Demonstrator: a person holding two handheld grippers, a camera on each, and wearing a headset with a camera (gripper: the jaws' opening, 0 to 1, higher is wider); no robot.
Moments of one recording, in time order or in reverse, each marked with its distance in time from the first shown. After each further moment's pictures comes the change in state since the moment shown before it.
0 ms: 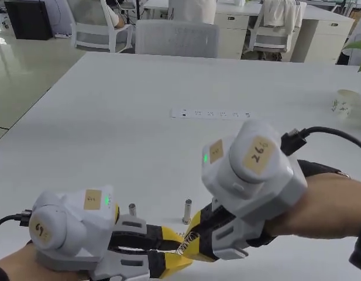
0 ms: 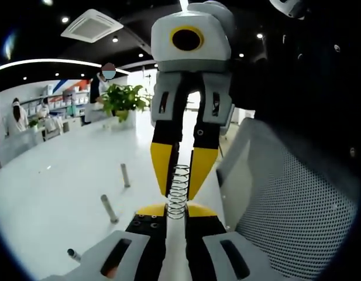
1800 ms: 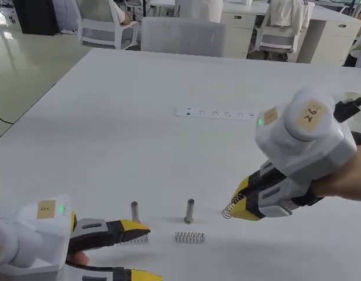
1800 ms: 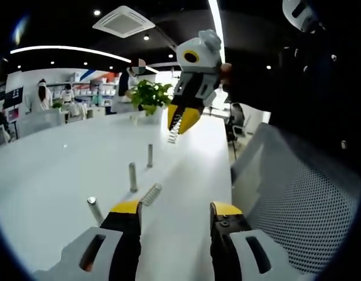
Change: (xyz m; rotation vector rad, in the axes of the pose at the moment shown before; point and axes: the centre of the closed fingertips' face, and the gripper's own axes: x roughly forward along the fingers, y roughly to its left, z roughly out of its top) left arm -0.045 0.018 -0.034 -0.152 -0.023 0.166; right arm -0.047 -0.065 -0.044 0.100 0.061 -0.146
